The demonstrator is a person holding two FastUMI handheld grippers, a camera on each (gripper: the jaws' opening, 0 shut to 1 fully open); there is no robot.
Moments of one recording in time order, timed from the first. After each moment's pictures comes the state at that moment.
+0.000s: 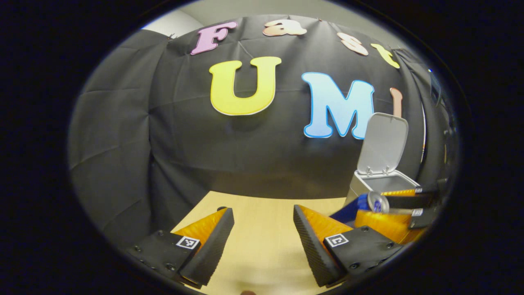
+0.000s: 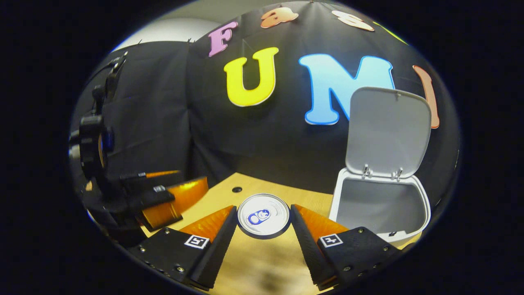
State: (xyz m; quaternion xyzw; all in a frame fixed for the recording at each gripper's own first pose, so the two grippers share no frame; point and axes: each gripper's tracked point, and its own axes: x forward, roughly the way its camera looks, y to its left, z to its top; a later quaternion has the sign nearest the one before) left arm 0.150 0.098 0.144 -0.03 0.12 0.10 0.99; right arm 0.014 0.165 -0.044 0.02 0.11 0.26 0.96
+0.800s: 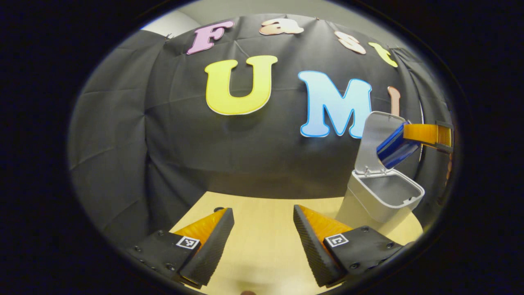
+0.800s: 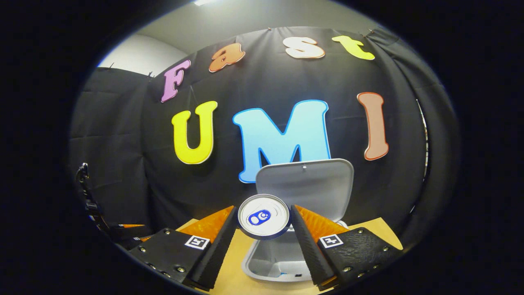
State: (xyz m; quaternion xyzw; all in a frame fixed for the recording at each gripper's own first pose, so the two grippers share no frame) left arm 0.158 0.094 0.143 -0.03 0.12 0.09 0.99; right arm 0.051 0.018 0.045 0.05 0.00 0.09 0.99
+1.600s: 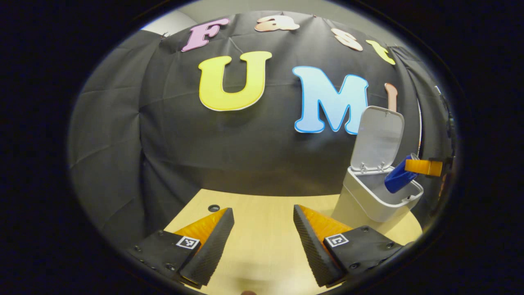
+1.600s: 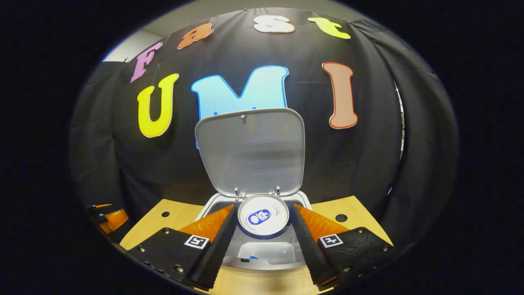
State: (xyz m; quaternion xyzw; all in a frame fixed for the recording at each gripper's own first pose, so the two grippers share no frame) left arm 0.166 0.079 0.134 -0.03 0.14 0.08 0.99; right arm 0.063 -0.044 -0.049 0.06 0.11 0.01 0.99
